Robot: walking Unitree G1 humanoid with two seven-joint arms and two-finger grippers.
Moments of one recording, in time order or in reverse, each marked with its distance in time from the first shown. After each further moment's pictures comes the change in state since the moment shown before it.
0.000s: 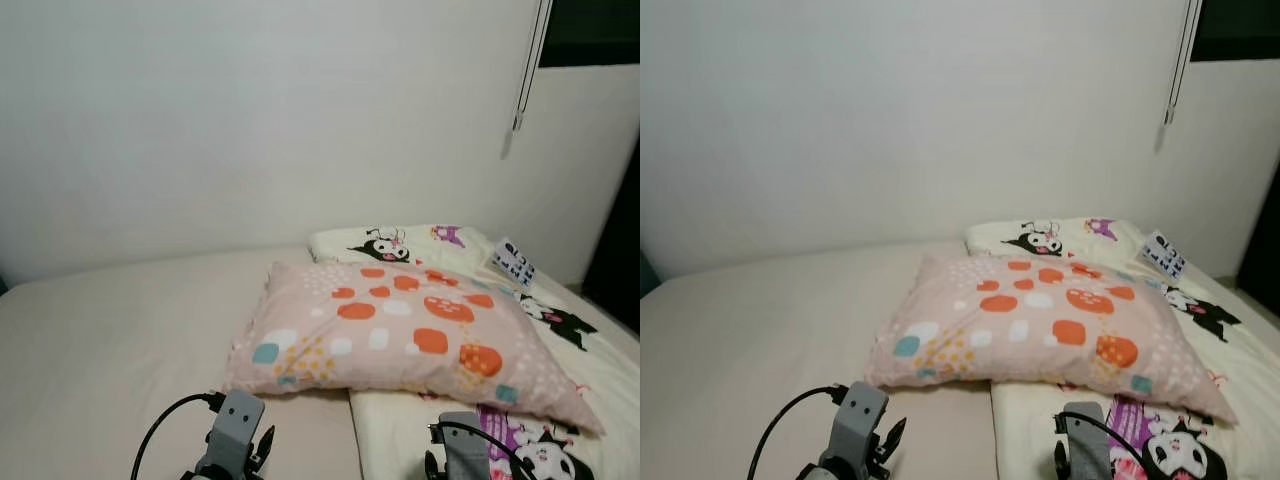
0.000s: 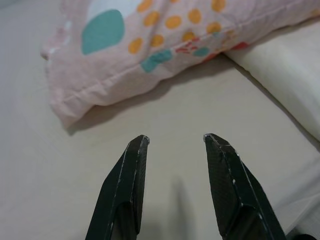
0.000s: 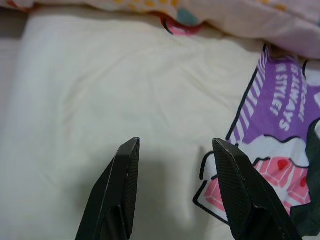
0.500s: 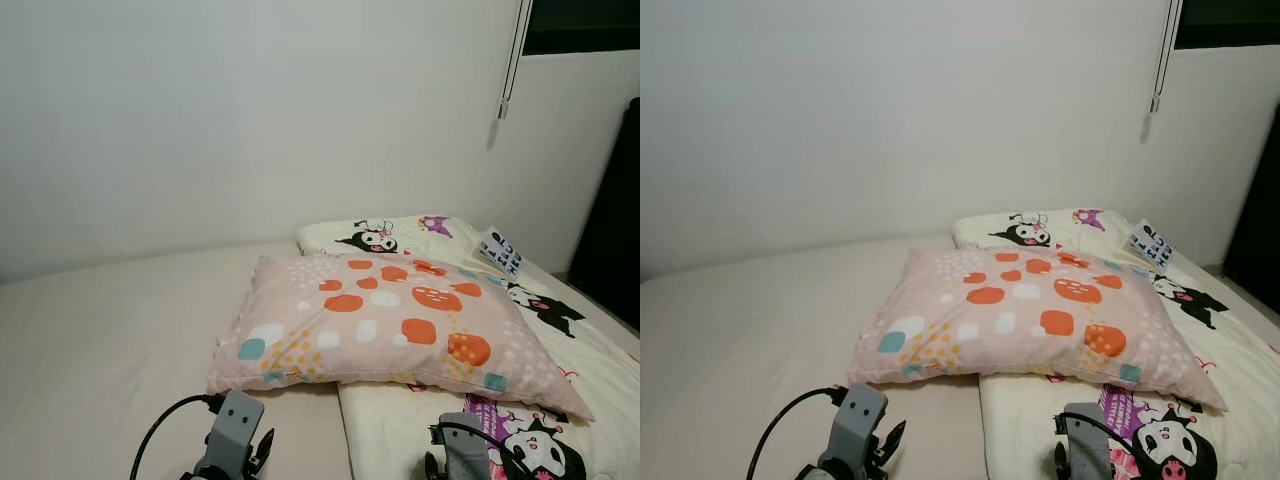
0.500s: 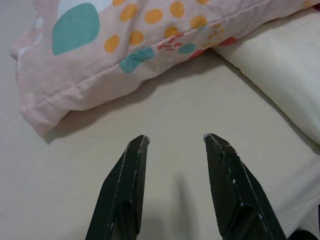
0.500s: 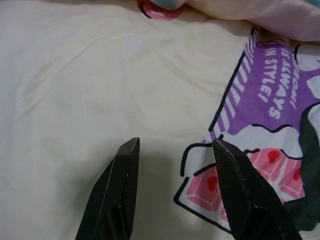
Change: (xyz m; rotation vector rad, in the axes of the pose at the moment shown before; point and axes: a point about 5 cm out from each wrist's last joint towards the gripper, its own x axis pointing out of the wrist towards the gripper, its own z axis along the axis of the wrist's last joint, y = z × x) left arm 0.000 0.001 0.000 0.002 0.003 -0.011; right arm 0.000 0.000 0.000 0.009 0.002 0.000
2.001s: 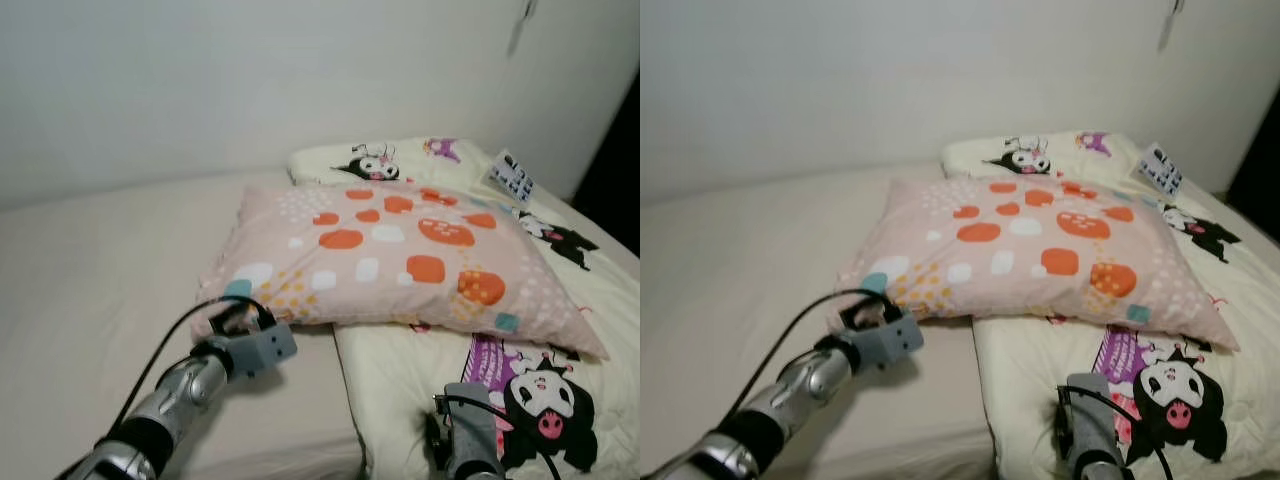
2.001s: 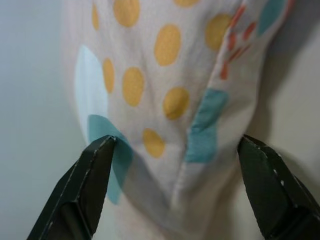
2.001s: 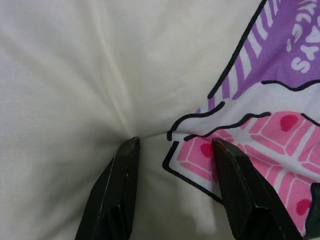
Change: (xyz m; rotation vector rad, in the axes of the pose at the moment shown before) left arm 0.075 0.054 0.106 1.021 -0.232 0.144; right arm -0.009 -0.001 0.048 -0.022 -0.153 0.015
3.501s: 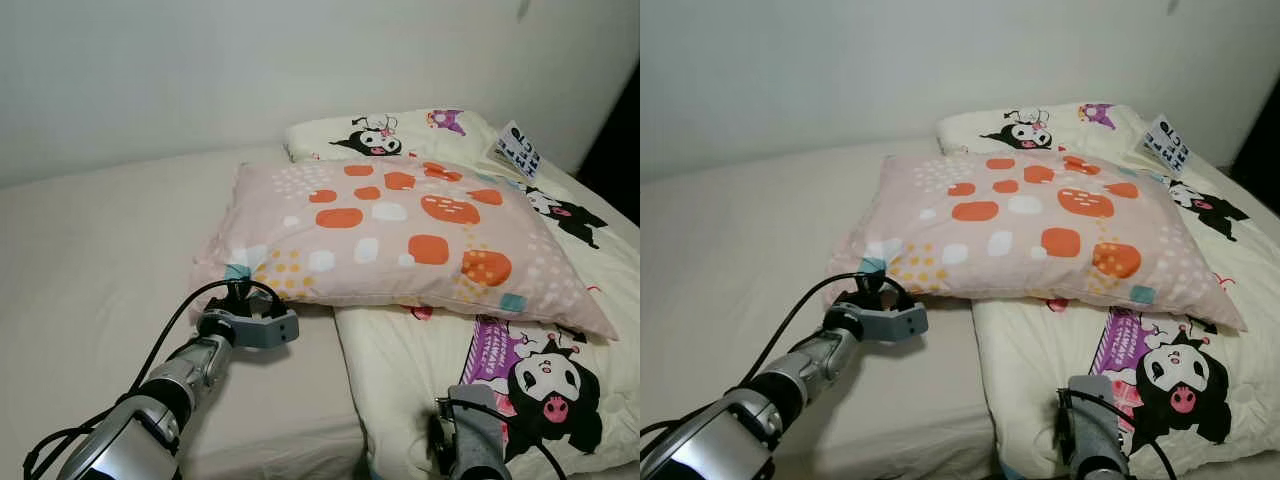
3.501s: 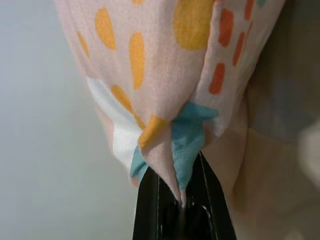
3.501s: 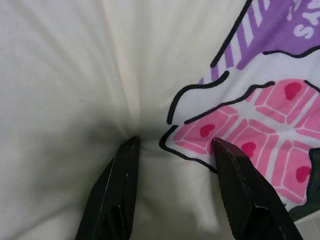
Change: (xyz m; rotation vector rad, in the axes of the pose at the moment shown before) left arm 0.017 0.011 0.003 0.295 0.040 0.099; right arm -0.014 -0.001 0.004 -0.019 0.005 -0.021
